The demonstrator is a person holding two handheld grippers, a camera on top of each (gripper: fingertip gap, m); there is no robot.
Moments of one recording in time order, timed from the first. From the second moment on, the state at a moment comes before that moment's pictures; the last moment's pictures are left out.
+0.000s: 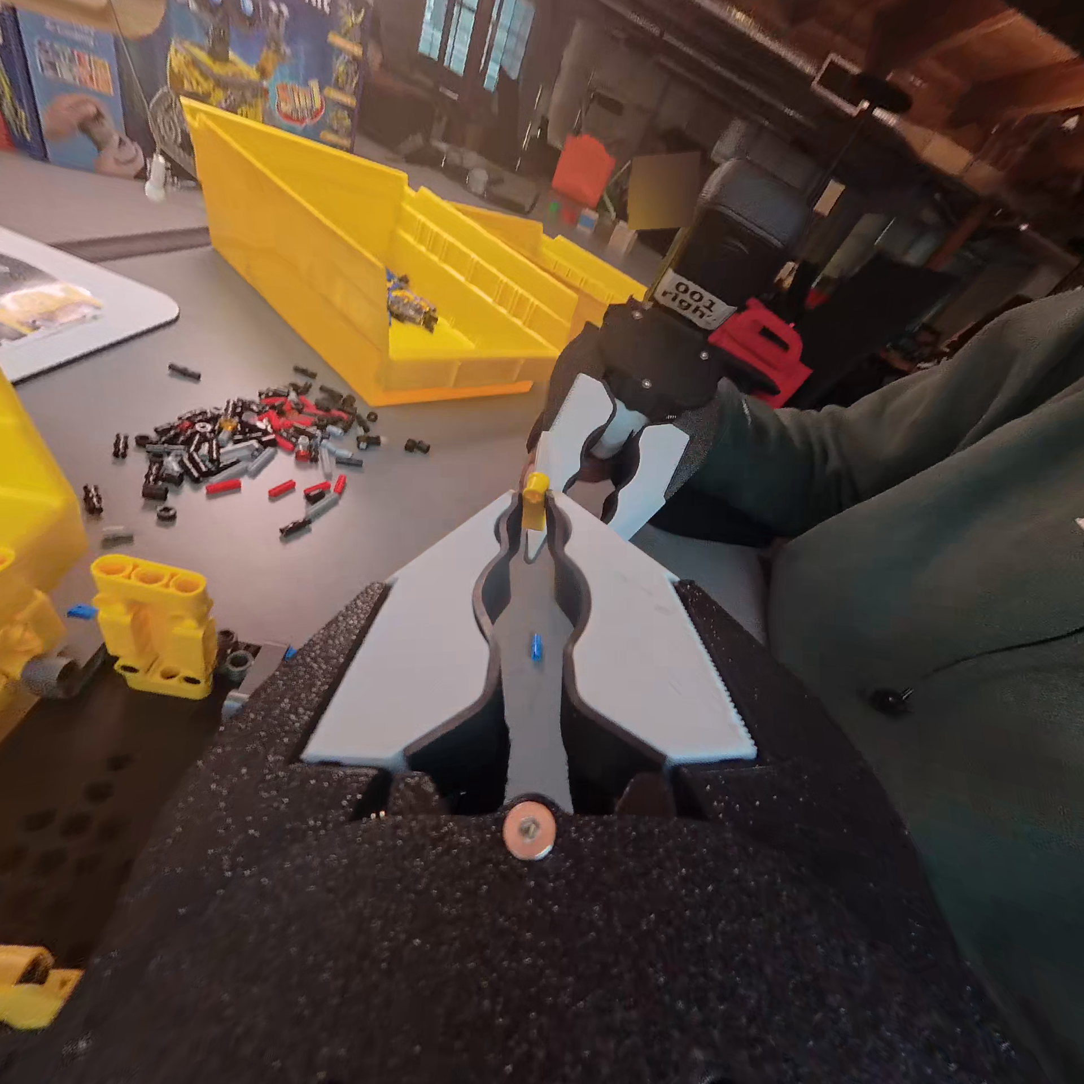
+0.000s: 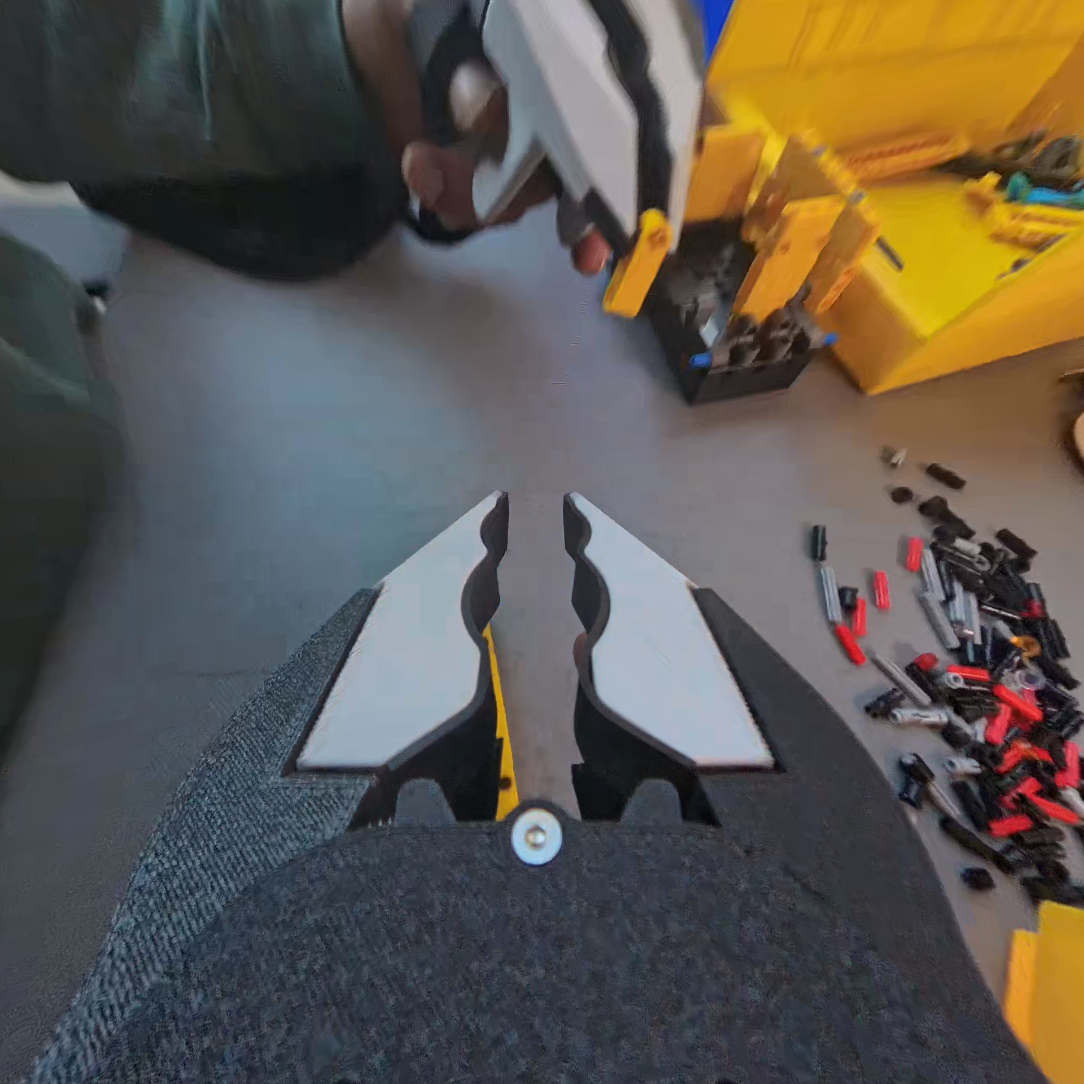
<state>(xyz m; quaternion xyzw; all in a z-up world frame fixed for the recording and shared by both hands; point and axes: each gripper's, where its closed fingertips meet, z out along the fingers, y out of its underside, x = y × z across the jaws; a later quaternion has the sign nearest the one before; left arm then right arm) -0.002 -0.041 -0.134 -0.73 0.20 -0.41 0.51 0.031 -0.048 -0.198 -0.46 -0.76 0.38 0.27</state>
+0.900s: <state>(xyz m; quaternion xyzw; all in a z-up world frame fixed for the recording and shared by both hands) 0.004 -0.046 -0.203 -0.83 0.24 -0.33 0.39 0.059 -0.078 -0.239 -0.38 -0.88 0.25 0.14</state>
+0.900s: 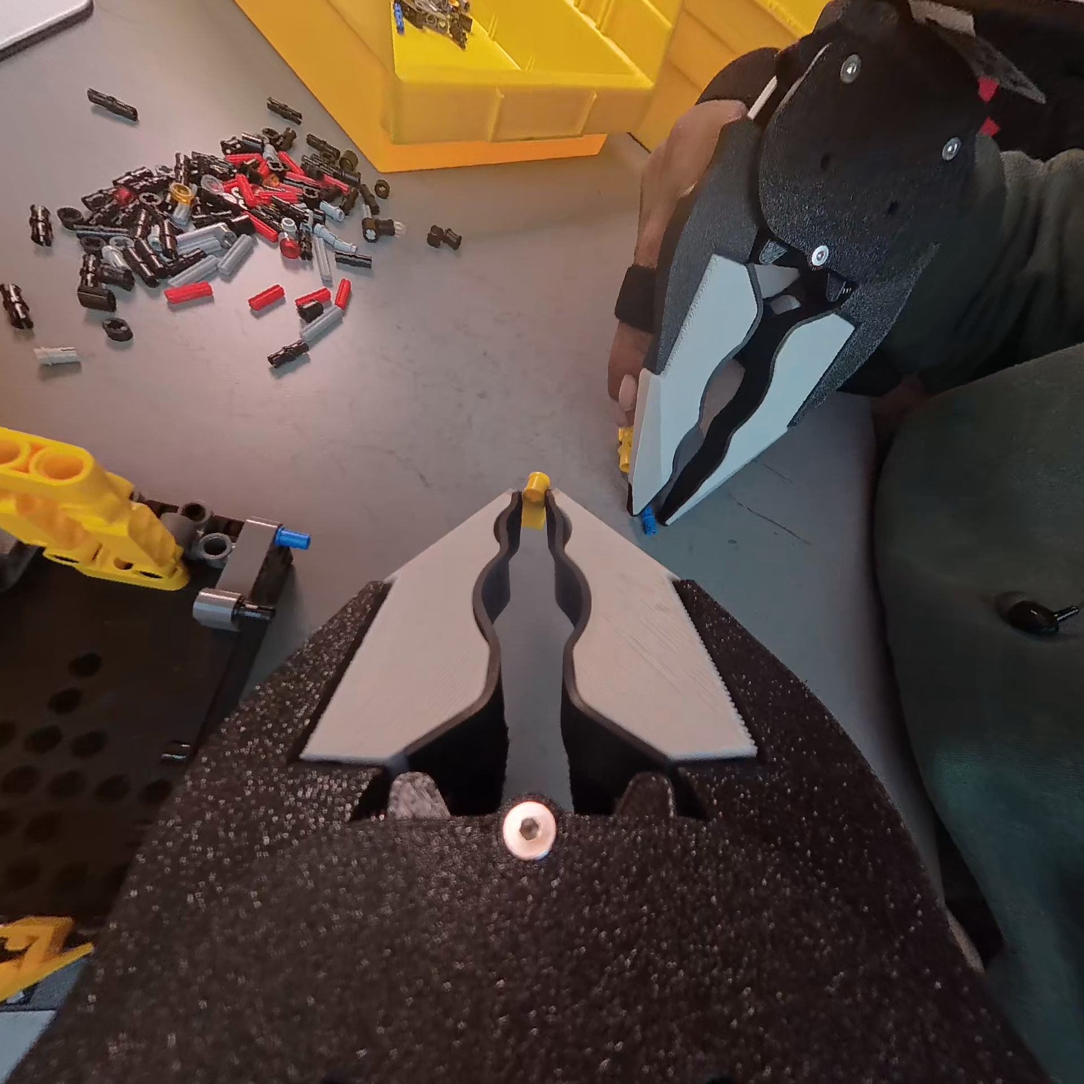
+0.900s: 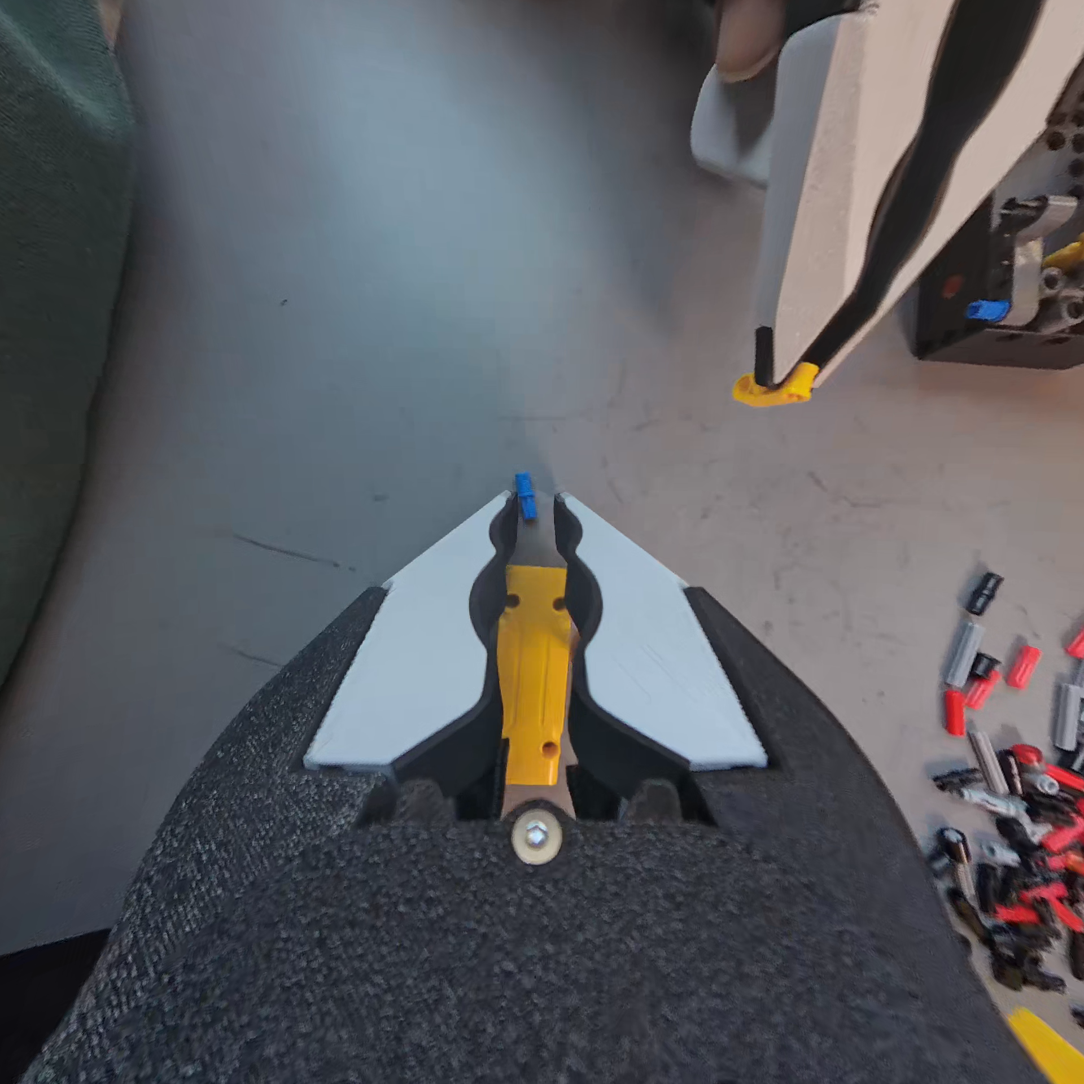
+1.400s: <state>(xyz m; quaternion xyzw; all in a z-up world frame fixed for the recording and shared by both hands) 0.004 -0.047 -0.204 -0.83 0.25 -0.32 0.39 0.067 -0.074 -0.236 -0.42 -0.87 0.23 0.13</state>
